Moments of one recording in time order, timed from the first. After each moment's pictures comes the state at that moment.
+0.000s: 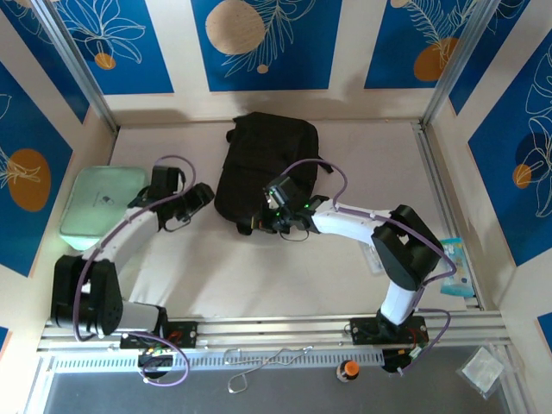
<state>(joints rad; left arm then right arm) -0.19 1.34 0.77 -0.28 0.33 -0.86 0.78 1.75 1.09 -0.21 -0.33 0.87</state>
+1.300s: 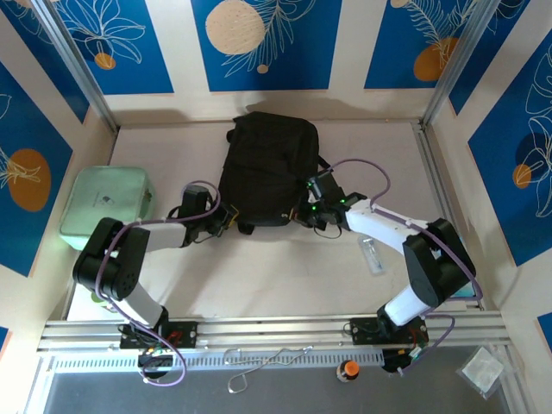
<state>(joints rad) -0.34 1.62 0.64 0.26 0.38 -1.26 0.54 1.54 0.93 -0.34 -0.26 0.85</state>
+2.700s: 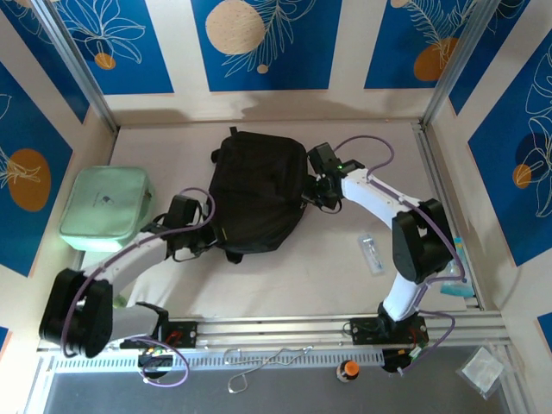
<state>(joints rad) -0.35 1.20 0.61 -0.40 0.35 -0.73 0.45 1.71 1.25 -0.69 -0.07 0.82</state>
